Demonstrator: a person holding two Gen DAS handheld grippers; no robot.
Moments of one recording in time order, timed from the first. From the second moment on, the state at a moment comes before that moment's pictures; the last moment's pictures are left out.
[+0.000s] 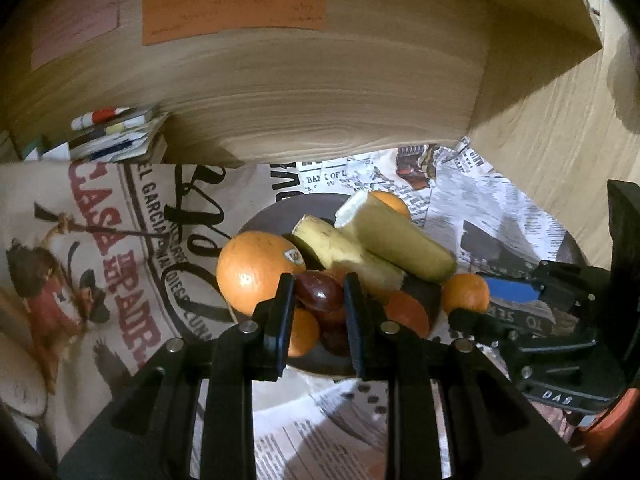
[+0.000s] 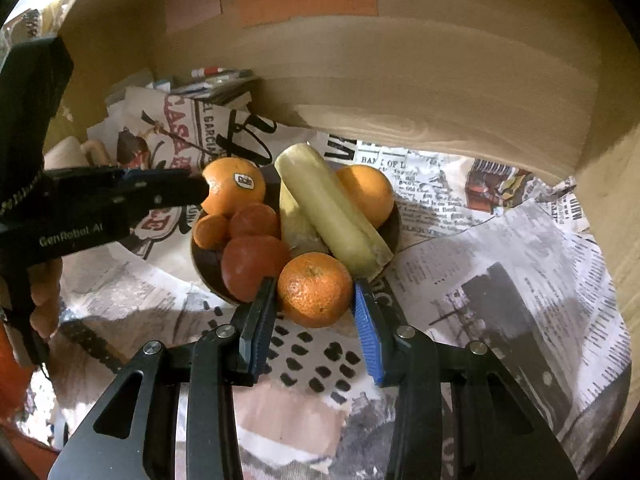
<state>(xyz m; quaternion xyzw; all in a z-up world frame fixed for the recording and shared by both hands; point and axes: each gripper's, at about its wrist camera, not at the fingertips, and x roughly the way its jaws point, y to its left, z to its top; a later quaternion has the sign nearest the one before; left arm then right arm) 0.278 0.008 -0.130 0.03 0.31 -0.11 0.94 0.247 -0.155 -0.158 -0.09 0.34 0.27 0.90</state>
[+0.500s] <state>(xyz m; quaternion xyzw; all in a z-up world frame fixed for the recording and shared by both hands) 0.315 -0.001 -0.142 0.04 0.33 -0.13 0.93 0.267 -0.148 -0.174 -0.08 0.36 0.27 0.89</state>
